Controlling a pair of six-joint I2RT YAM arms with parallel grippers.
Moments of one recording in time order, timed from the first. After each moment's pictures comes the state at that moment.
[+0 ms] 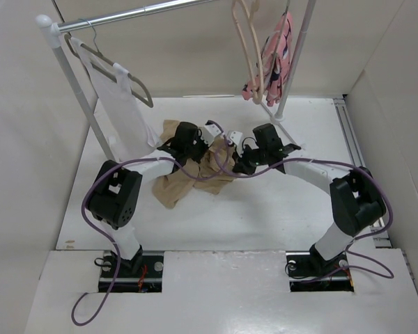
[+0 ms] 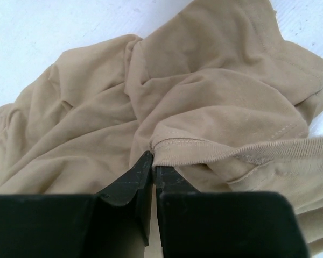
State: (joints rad) left arm -0.50 1.75 1.05 0.08 0.16 0.34; right arm 0.50 1.65 1.08 -0.24 -0.56 -0.47
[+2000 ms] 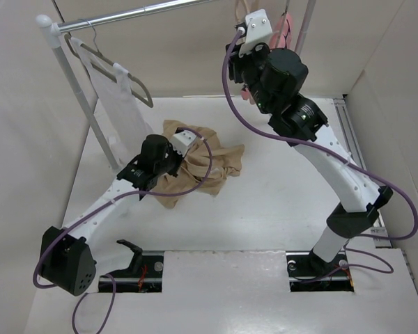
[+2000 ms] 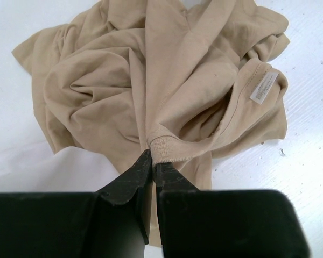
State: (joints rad) left arm -0.46 1.16 0.83 -0.24 0.10 0.24; right arm 0.80 1.70 2.20 -0.30 0.46 -0.26
